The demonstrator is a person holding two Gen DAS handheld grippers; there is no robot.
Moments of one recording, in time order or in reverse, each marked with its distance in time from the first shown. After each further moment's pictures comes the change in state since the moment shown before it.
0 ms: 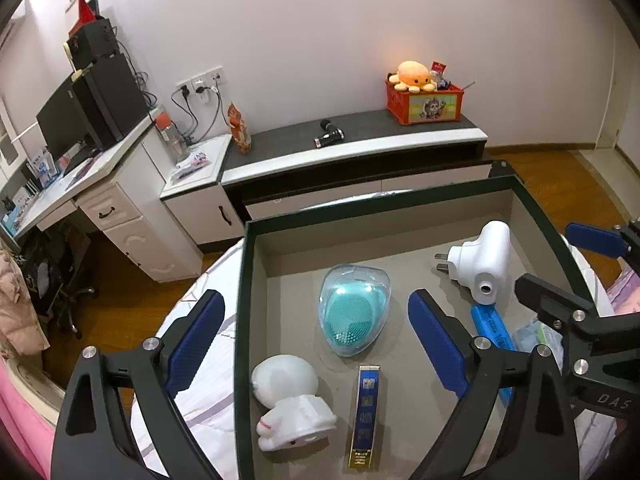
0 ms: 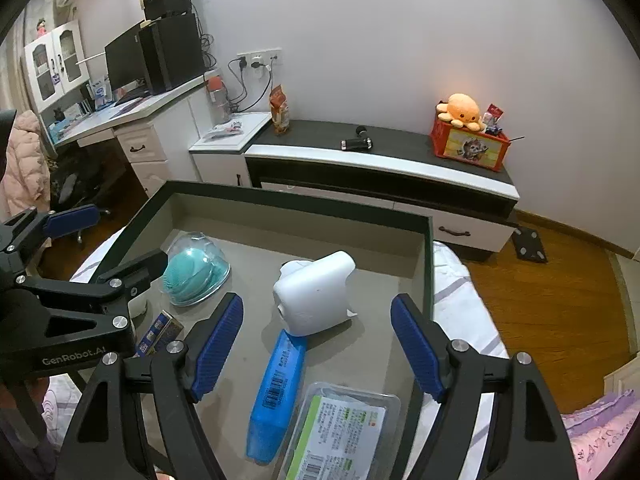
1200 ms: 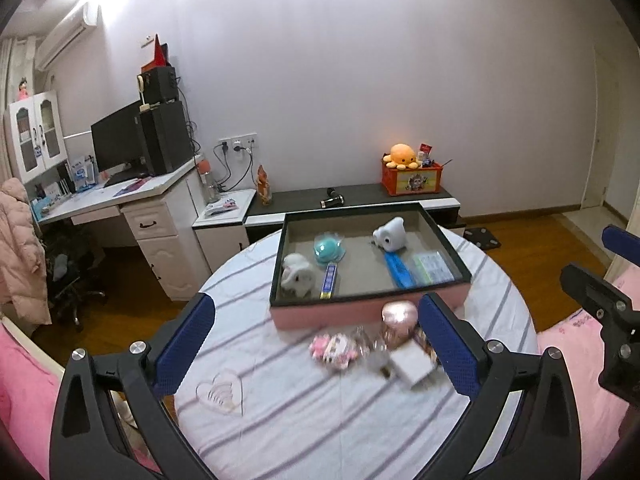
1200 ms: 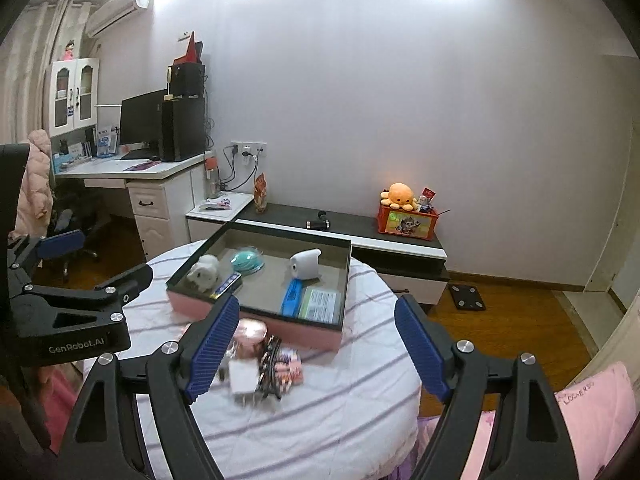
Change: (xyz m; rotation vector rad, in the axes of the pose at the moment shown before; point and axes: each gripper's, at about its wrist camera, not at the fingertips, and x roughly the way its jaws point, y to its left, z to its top) left arm -0.250 -0.013 -0.160 -0.110 -0.296 -0.001; right arm -0.271 0.064 -0.155 -0.012 -0.349 -0.173
